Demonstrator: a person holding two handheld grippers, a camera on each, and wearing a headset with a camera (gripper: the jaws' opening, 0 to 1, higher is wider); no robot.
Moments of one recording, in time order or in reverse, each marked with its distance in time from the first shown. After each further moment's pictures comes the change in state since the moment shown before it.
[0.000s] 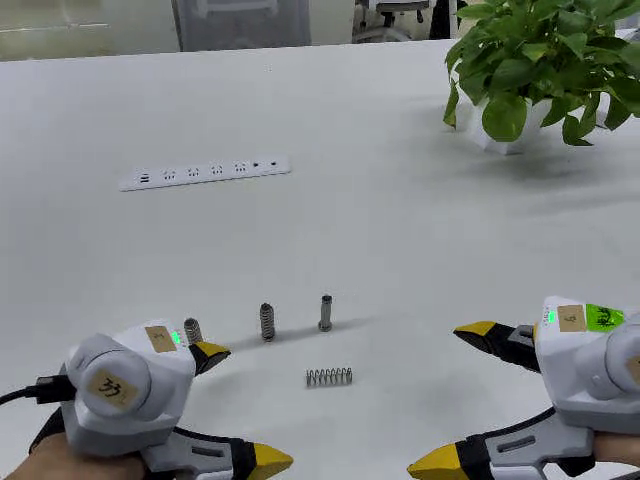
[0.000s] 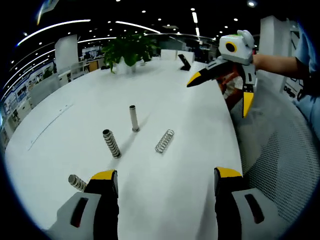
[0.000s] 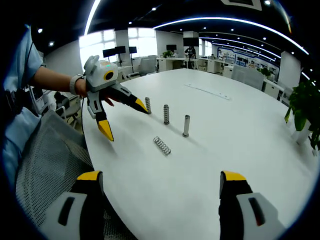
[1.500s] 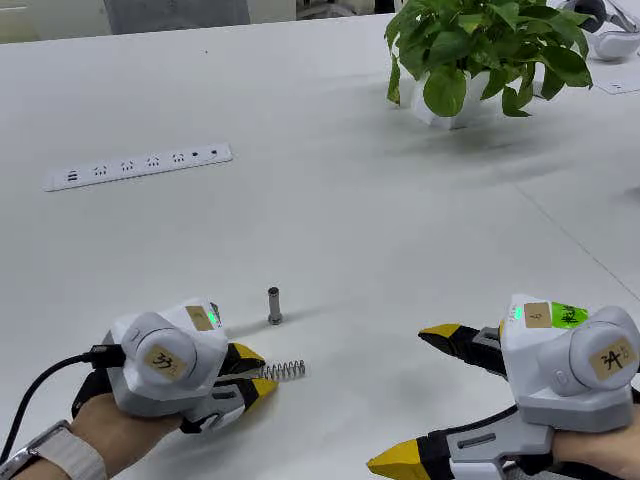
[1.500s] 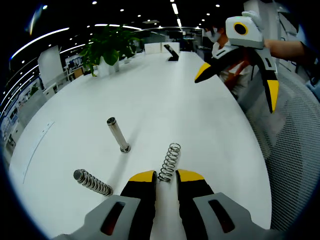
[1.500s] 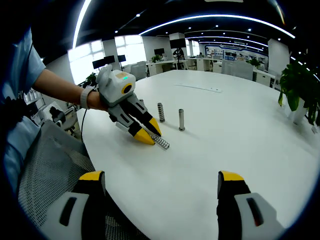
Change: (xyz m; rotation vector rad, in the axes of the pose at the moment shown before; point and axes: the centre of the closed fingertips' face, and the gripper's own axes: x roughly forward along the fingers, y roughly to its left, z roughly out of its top) left arm 0.067 0.003 0.014 0.154 0.056 -0.046; right arm -0.006 0.002 -0.015 0.116 -0.035 -0.027
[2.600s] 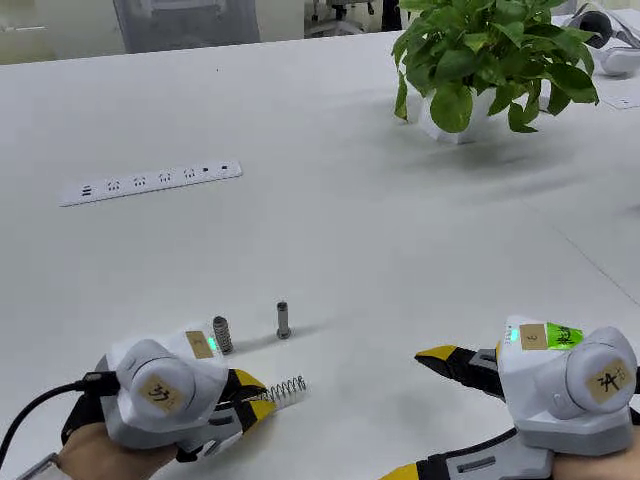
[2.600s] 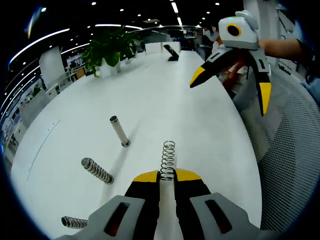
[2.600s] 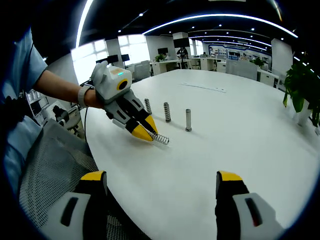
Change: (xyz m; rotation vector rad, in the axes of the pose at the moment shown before) left arm -0.030 -0.012 -0.007 -0.016 -0.009 0.034; right arm 0.008 0.011 0.002 -0.012 0.005 0.036
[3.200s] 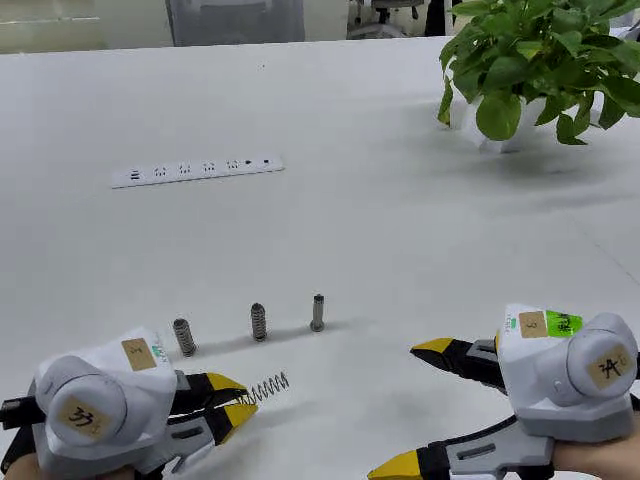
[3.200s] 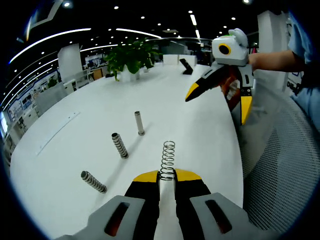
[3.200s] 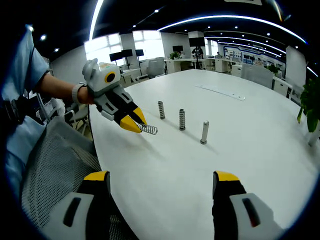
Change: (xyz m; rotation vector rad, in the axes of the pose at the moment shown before) left arm -0.068 -0.001 -0.011 -0.107 -0.097 0.094; right arm 0.028 0.021 0.029 -0.109 0.035 0.110
